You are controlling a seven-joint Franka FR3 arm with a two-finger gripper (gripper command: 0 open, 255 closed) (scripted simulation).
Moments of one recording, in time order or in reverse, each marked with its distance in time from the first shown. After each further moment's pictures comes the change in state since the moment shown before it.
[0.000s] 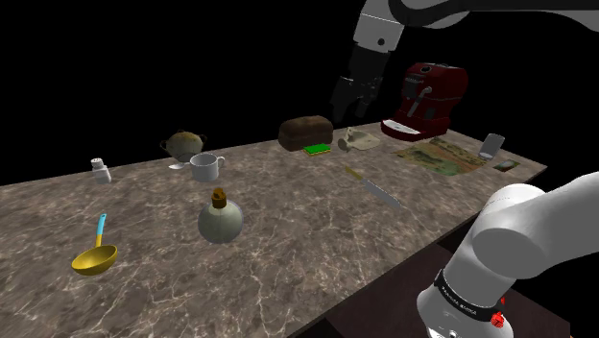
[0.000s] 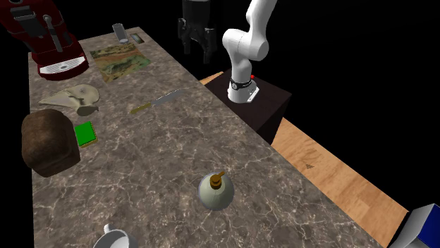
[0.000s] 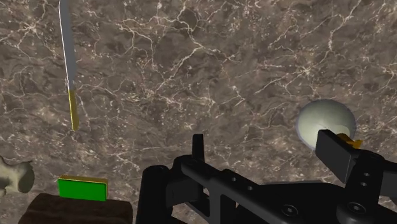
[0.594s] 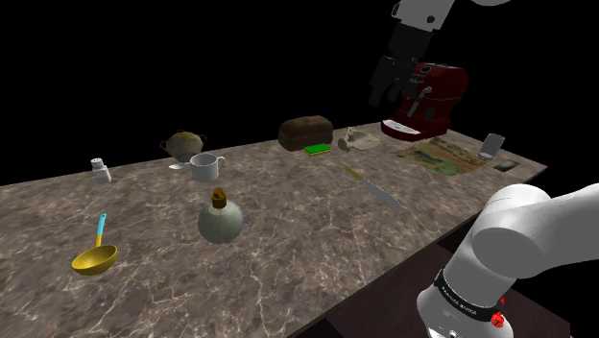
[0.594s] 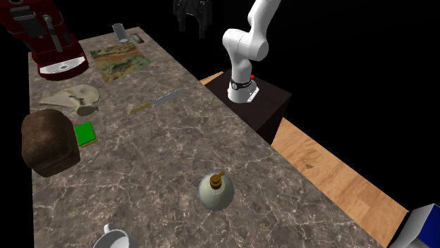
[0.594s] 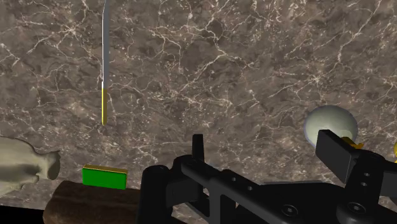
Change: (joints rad) arm -0.014 -0.142 -0.125 0.015 -0.051 -0.129 -0.153
